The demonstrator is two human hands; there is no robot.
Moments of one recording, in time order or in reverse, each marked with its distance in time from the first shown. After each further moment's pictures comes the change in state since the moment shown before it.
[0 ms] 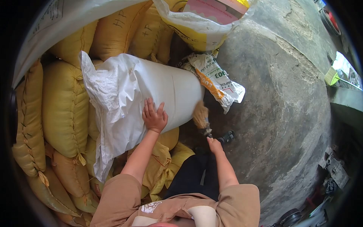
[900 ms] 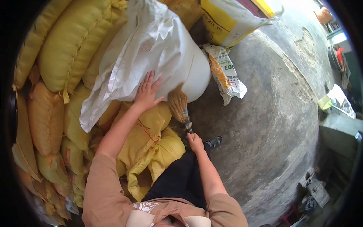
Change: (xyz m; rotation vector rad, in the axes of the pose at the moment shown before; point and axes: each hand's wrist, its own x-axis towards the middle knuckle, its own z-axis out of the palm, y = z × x) left_hand -0.118 -0.064 -0.057 -0.302 -0.388 -0.010; right_hand -0.102 -0.003 0.101 0.157 -0.037 -0.401
